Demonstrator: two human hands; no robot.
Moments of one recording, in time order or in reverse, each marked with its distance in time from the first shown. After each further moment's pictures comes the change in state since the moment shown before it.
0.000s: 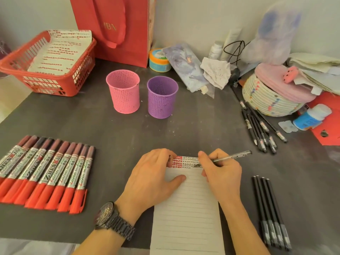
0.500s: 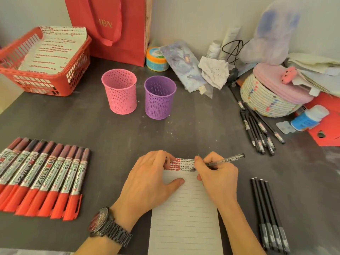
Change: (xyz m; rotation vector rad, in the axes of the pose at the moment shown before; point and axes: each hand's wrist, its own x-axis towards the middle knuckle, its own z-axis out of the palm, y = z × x) left_hand 0.004 -0.002 0.001 -0.001 -0.022 -0.039; right_hand 0.003 0.004 0.005 -0.070 -0.021 -0.052
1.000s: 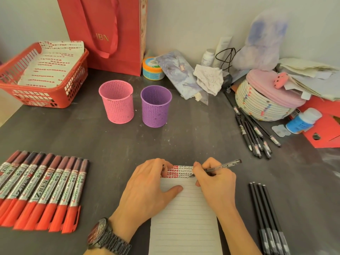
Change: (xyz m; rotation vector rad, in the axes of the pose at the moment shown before) left_hand -0.002 0.000 0.000 -0.030 -0.023 -0.015; right_hand -0.002 0.000 -0.001 -0.007 0.008 0.015
